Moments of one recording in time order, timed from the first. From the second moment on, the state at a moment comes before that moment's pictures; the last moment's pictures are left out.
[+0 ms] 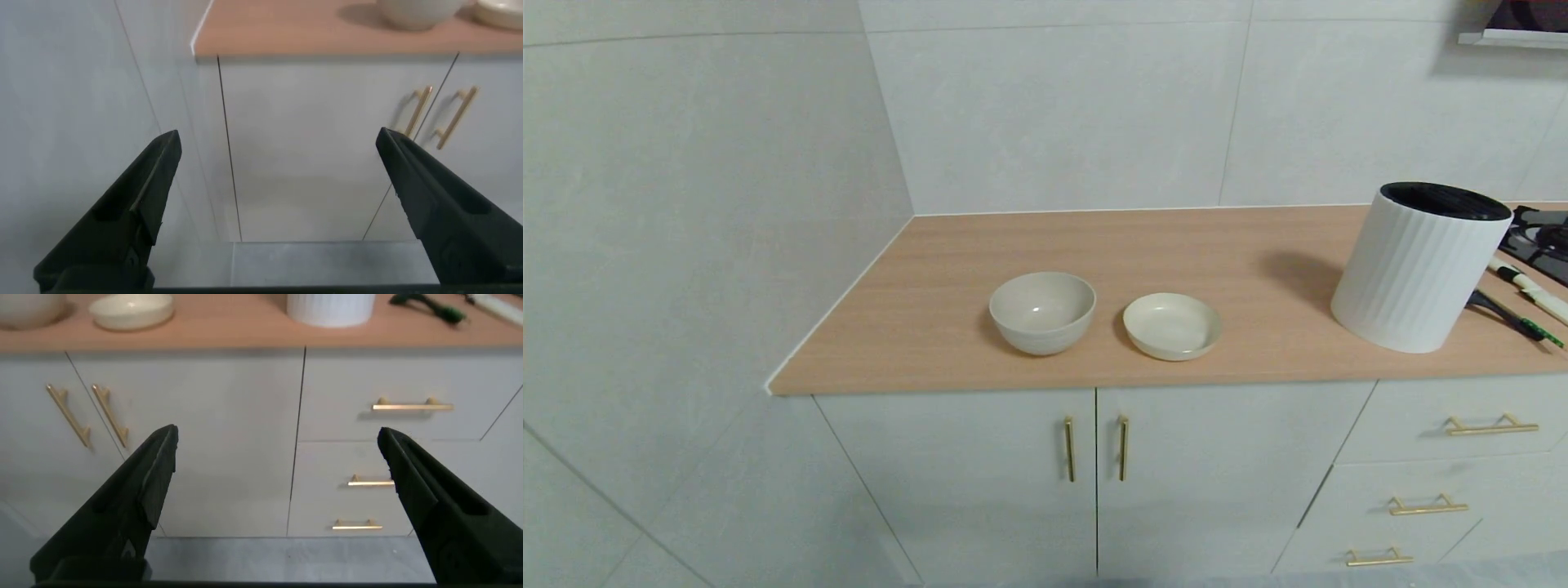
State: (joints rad) left arm 0.00 0.00 0.00 0.00 0.01 -0.01; right arm 0.00 0.00 0.00 0.00 0.01 0.00
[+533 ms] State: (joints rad) left arm 0.00 0.00 0.00 0.00 0.01 -0.01; right arm 0.00 0.00 0.00 0.00 0.01 0.00
